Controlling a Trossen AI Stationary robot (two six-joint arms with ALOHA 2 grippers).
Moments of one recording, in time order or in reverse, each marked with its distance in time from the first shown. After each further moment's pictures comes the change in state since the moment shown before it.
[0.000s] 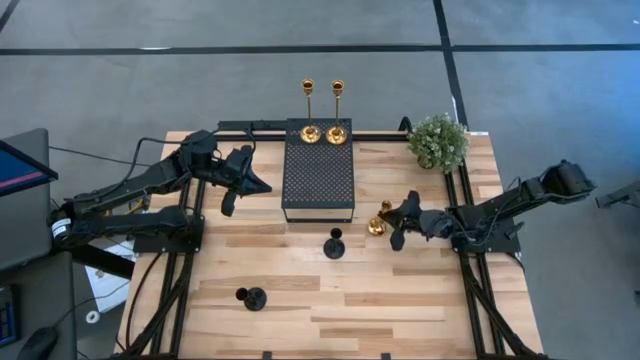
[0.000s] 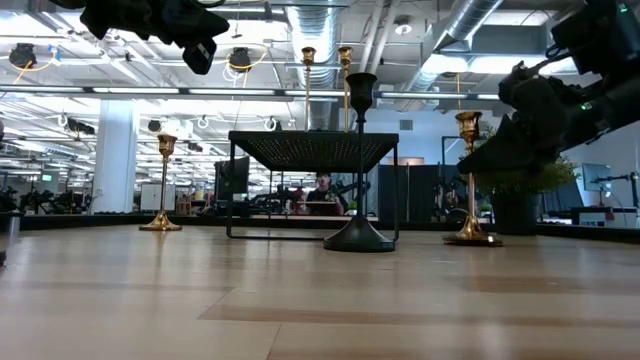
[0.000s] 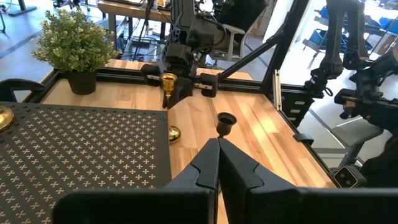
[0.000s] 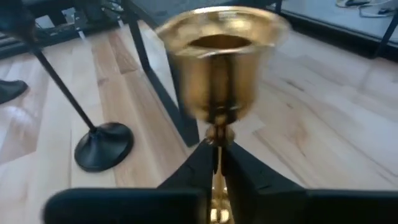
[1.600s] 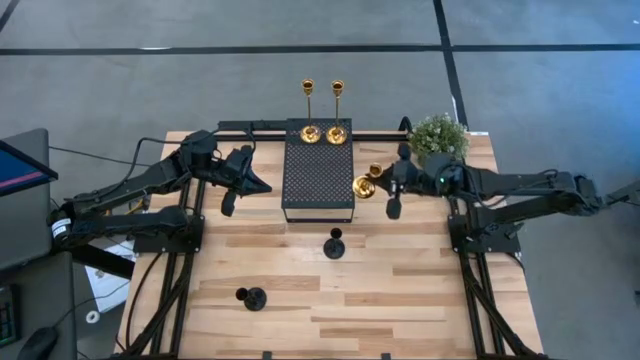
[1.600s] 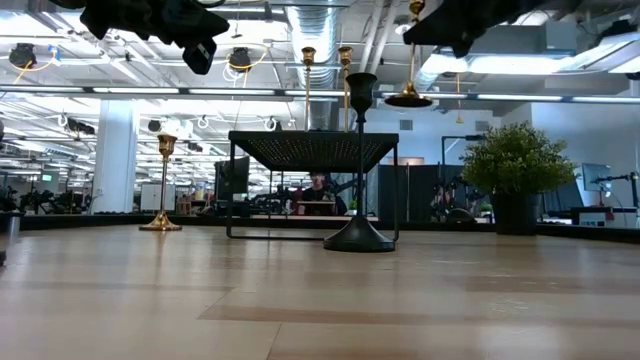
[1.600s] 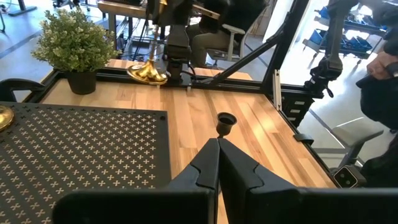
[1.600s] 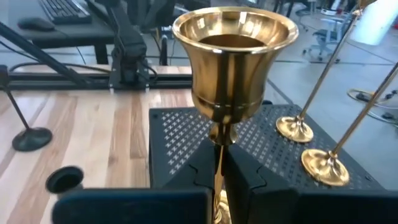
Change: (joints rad) left arm 0.000 0.000 0.000 0.000 0.000 -0.001; right arm -0.310 -0.099 0.639 -0.547 -0.383 -0.506
